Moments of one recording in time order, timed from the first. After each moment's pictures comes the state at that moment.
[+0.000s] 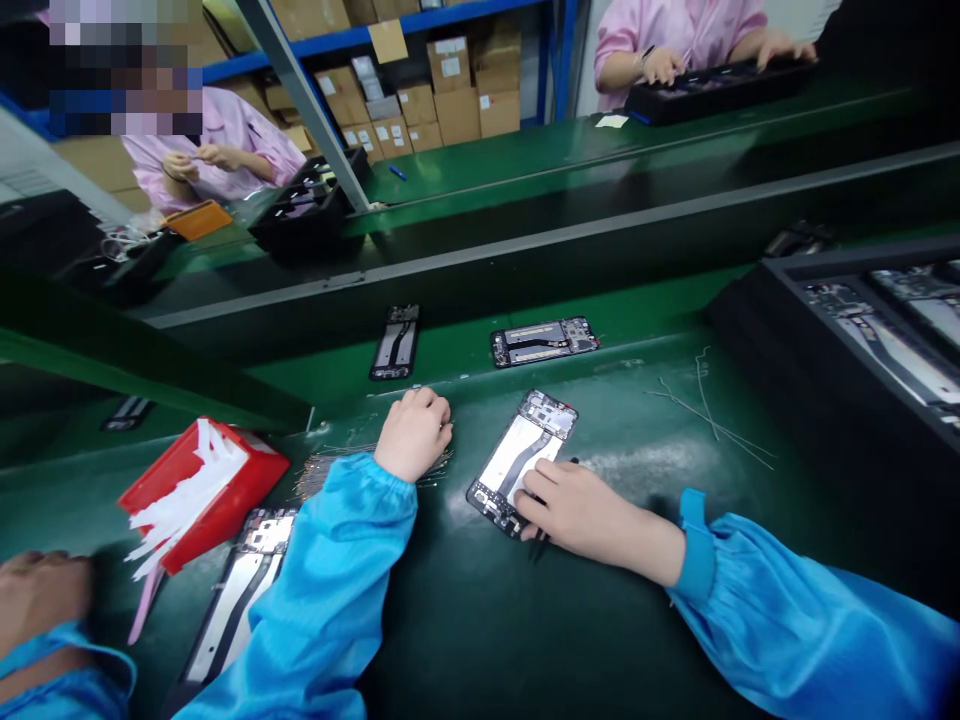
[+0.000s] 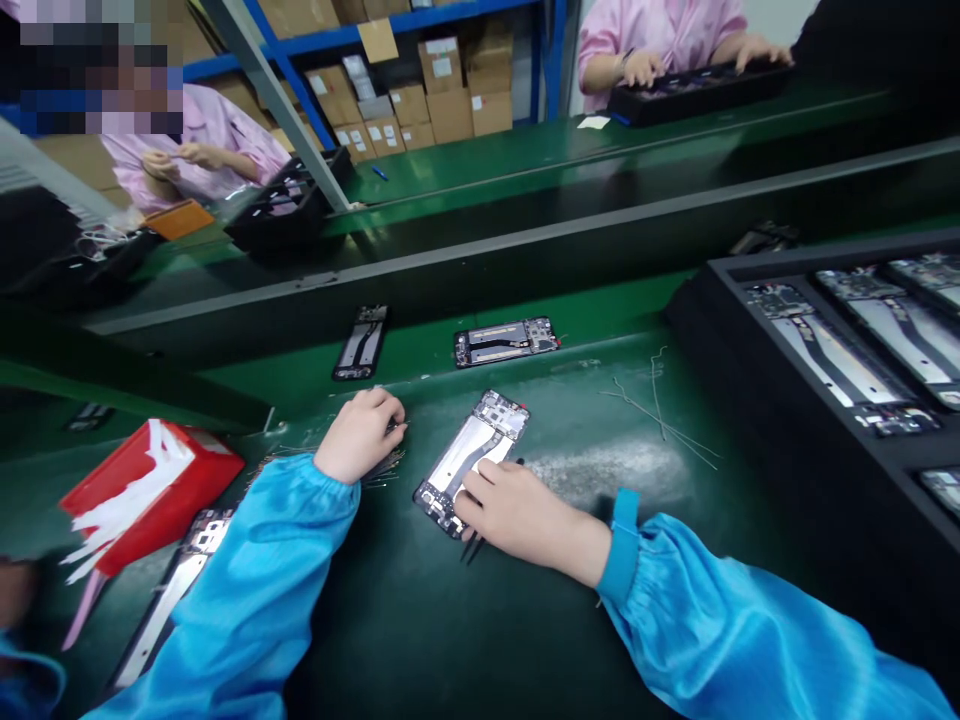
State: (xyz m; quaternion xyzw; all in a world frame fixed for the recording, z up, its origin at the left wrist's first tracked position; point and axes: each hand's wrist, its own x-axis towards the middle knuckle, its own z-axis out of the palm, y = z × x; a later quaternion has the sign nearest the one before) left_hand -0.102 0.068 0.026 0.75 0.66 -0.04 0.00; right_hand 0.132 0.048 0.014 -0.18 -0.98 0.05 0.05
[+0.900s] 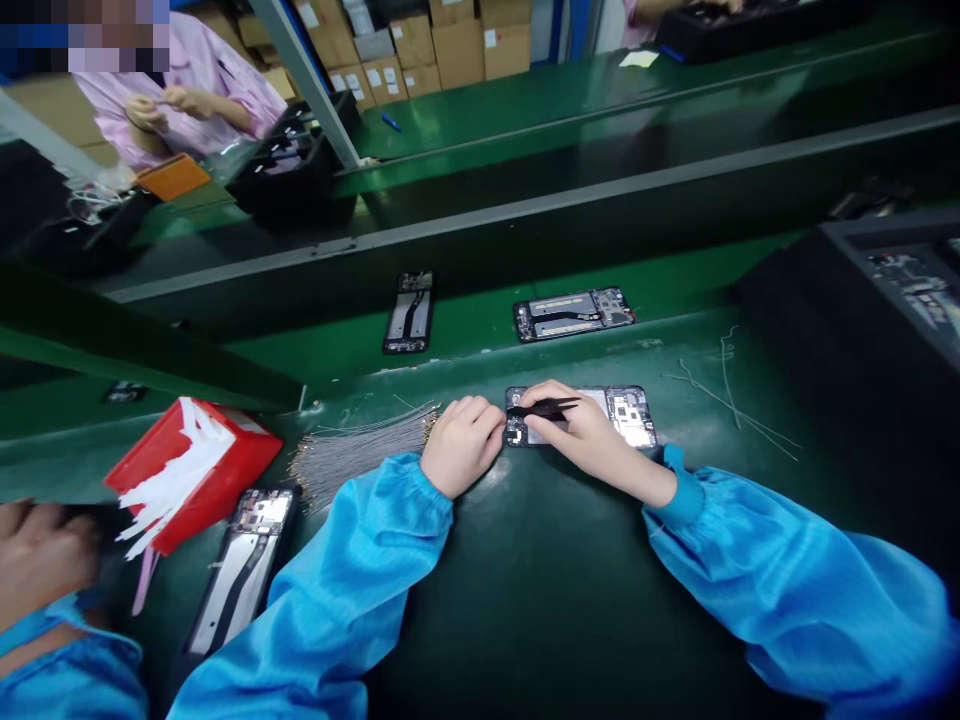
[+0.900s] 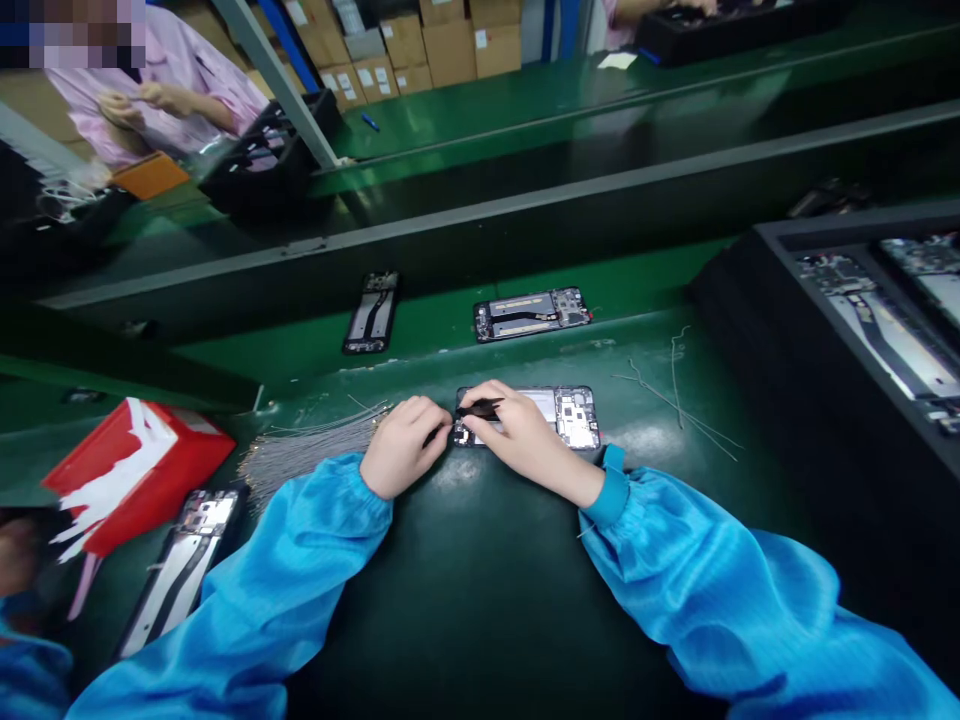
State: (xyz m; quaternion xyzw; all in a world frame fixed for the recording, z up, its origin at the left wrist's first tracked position) left_hand -0.059 0.049 -0.004 0.82 0.55 0.17 0.04; right_hand 0.120 0.099 0.002 -0.31 -0.79 0.41 0.33
